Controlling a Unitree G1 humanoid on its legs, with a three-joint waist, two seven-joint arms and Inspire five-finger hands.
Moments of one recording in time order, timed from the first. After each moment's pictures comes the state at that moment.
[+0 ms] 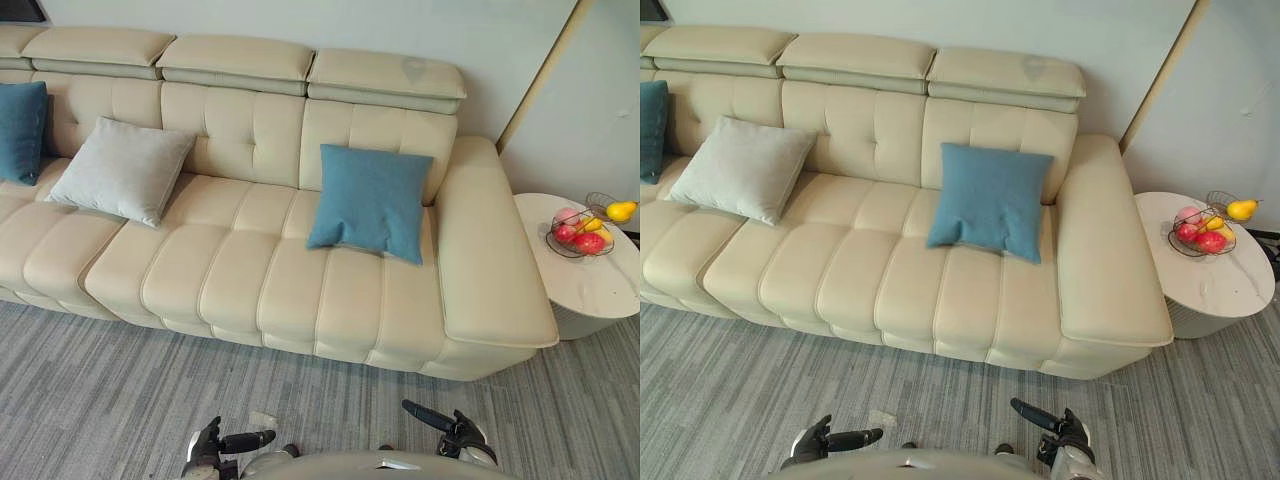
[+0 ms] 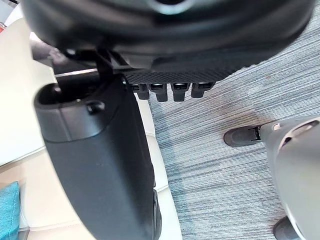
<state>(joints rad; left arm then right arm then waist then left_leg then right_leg) 0.14 0.14 0.17 1.07 -0.03 -0.05 0.09 0.02 -0.04 -0.38 1.11 0.08 0.00 -0.12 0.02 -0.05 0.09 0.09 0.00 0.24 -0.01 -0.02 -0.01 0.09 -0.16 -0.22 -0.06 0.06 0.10</state>
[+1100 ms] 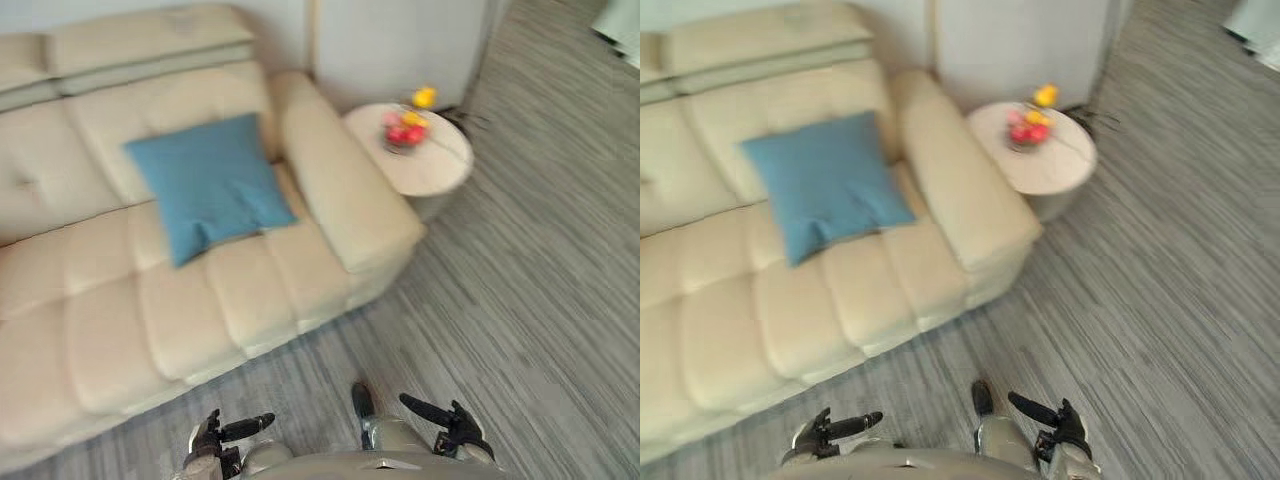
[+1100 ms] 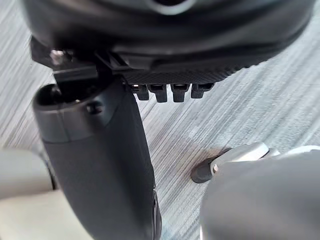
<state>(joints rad) 0.07 0.10 0.28 1.05 -0.04 -0.03 0.07 0.03 0.00 -0.35 1.00 0.06 0.02 -0.12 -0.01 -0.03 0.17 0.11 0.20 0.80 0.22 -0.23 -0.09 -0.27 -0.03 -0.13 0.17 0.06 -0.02</state>
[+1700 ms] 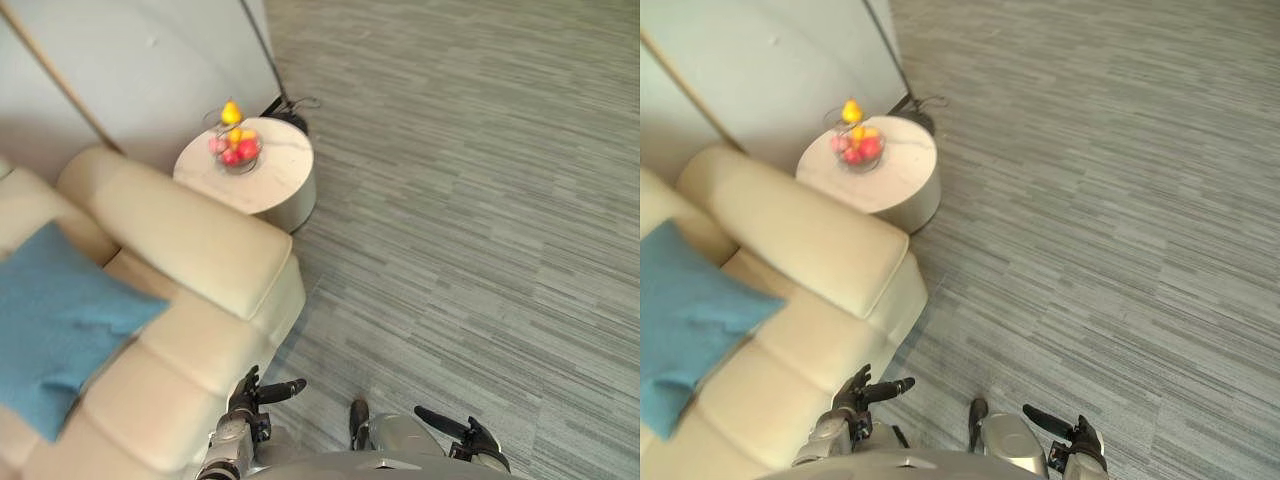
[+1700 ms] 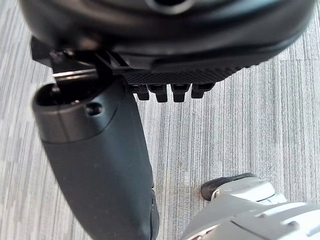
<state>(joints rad) 0.01 -0.01 0.19 0.95 -0.06 -0.07 0.04 0.07 -0.06 -0.38 1.05 0.06 0.02 -0.14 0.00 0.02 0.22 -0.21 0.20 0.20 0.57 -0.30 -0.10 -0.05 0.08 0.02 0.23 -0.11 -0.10</state>
